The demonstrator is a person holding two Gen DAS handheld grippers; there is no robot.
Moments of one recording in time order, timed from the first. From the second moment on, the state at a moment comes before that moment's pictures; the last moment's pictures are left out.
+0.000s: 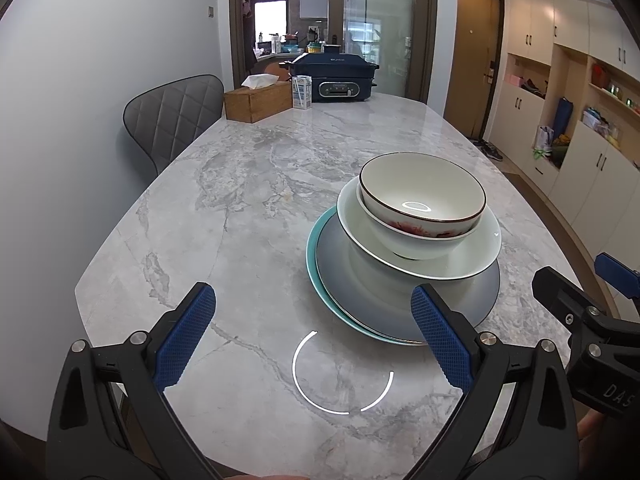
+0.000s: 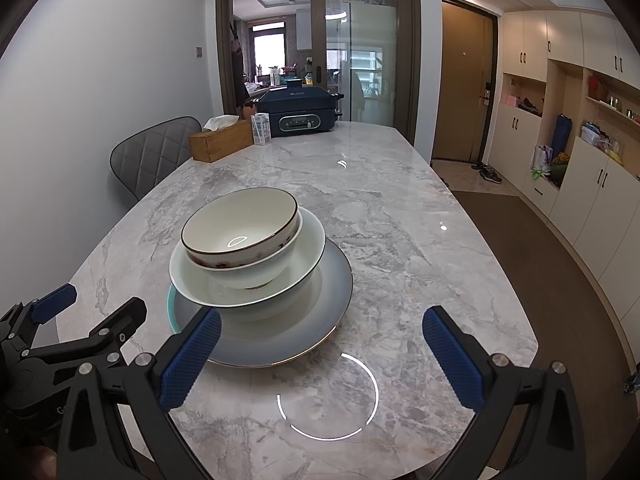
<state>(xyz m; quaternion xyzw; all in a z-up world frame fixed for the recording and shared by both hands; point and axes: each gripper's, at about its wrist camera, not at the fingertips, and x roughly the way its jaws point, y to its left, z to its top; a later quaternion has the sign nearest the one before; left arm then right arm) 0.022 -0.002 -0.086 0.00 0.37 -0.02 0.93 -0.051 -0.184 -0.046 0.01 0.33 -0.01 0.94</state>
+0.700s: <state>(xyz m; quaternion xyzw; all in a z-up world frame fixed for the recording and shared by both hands) 0.026 -0.002 -0.089 0.00 0.37 -0.02 0.93 -0.050 -0.184 -0.046 0.01 0.33 -0.01 0.94</state>
